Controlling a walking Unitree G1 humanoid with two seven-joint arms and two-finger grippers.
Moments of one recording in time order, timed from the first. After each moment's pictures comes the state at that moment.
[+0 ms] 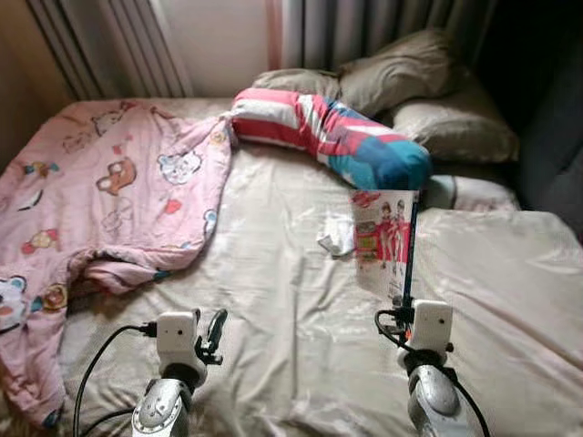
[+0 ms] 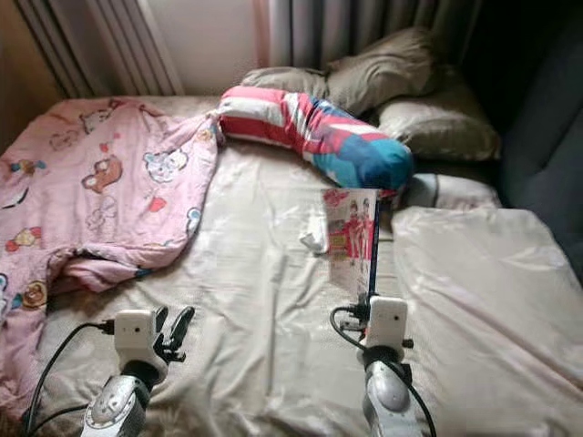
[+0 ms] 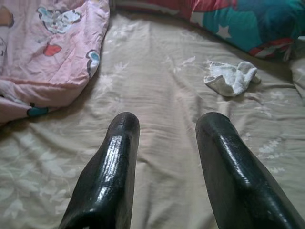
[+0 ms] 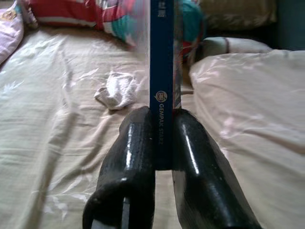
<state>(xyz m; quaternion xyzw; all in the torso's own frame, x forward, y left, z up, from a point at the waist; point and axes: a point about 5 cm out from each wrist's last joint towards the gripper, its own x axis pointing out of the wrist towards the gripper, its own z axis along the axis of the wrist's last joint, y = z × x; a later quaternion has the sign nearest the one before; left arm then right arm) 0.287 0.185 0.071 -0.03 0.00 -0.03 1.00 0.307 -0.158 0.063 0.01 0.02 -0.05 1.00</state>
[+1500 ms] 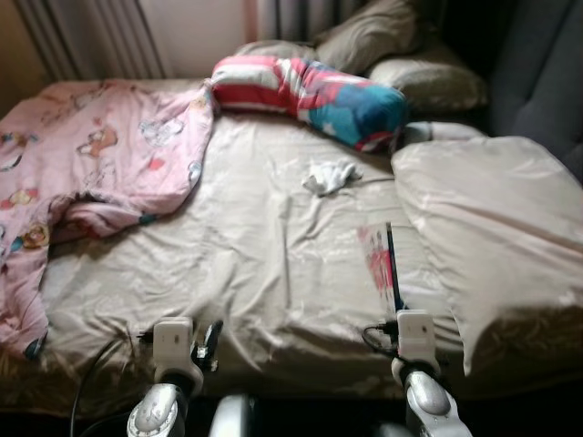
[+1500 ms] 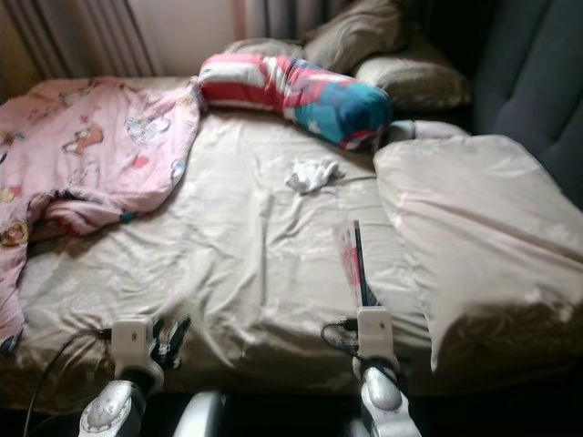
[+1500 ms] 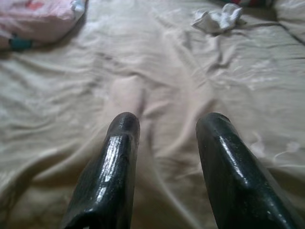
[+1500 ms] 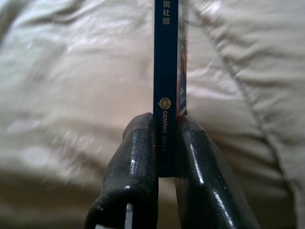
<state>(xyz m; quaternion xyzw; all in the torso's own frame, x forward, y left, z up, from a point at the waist) 0.289 0.185 0.074 -0.03 0.00 -0.03 1.00 0.321 -0.162 0.050 -0.06 0.11 -0.06 0.99</state>
